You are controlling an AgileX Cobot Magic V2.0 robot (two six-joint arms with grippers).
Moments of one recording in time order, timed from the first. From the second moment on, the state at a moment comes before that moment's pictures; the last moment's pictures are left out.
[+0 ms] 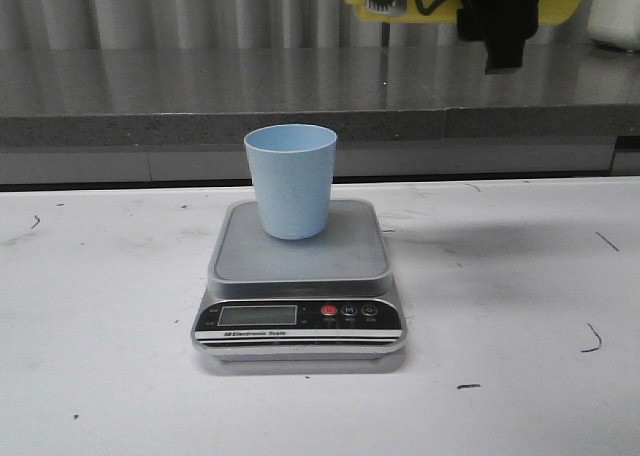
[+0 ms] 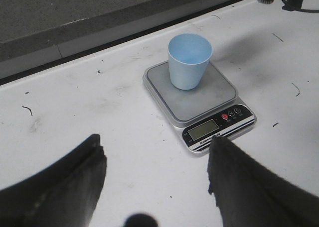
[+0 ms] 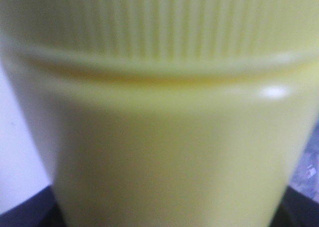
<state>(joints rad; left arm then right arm) -0.50 0.62 -0.84 0.00 0.84 -0.03 0.60 1.63 -1.18 -1.43 0.67 0.28</state>
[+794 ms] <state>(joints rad) -0.50 0.62 -0.84 0.00 0.84 -0.03 0.37 1.50 -1.13 -0.68 0.64 0.24</state>
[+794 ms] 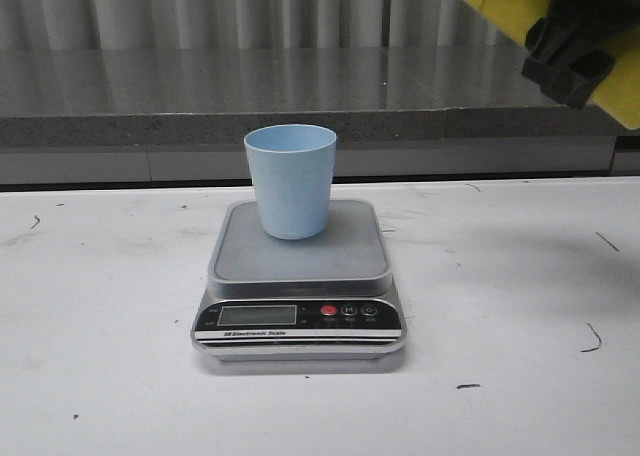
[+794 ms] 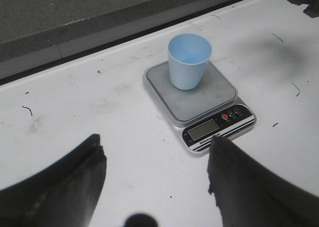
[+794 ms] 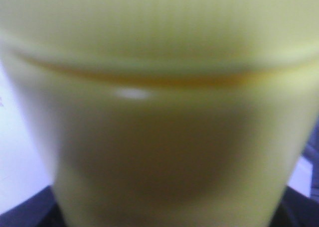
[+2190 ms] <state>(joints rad) -0.50 0.62 -0.84 0.00 0.84 -0.03 0.11 1.77 -0.64 -0.33 -0.78 0.18</state>
